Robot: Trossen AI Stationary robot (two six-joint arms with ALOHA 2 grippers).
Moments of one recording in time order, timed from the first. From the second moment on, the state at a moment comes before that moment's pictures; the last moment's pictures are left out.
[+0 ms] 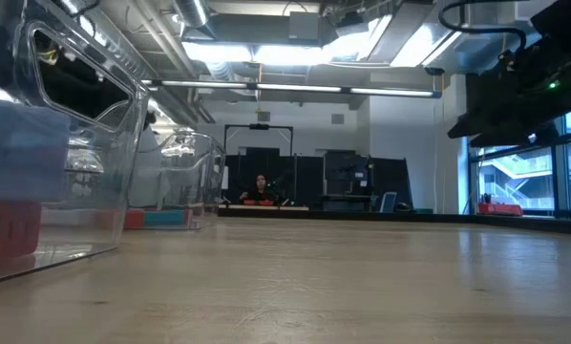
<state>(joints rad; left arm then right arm) 0.17 0.33 0.09 0.05 -0.73 -0.29 0.18 0.48 0.23 -0.37 0.99 0.67</state>
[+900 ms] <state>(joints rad) 0.17 0.33 0.01 0.21 -0.74 -0.13 0.18 0.51 0.23 -0.37 0.53 0.66</state>
